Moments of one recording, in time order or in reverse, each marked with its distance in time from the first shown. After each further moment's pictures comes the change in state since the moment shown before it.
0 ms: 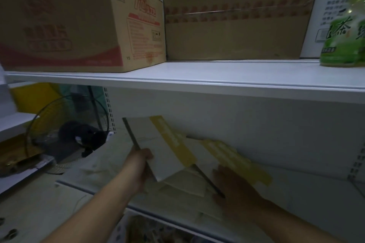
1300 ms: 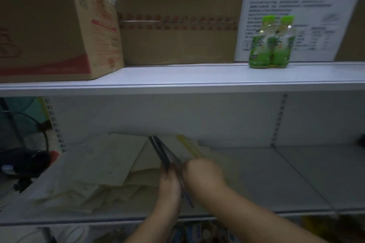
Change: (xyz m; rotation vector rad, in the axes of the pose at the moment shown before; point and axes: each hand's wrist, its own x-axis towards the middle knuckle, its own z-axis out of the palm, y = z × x) left_hand -0.066 -0.058 0.068 0.098 -0.168 0.017; right_hand -0.045 -0.095 -0.051 -0.101 0.298 0.395
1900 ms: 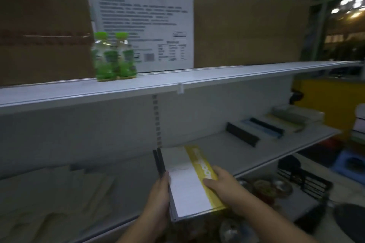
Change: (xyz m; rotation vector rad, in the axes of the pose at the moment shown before) left_hand -0.171 -0.068 0.272 0.036 -0.539 -0.314; right_hand -0.189 0.380 0.006 1.205 0.094 0.612
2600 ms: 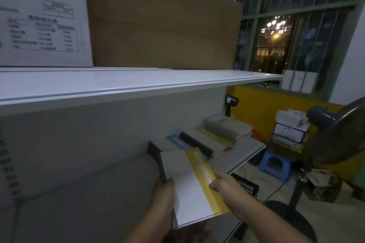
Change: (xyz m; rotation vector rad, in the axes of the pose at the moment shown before) left_hand 0.149 -0.068 0.311 0.117 -0.174 -0.046; right_hand 0.101 0.063 -0.291 0.074 0.247 0.216
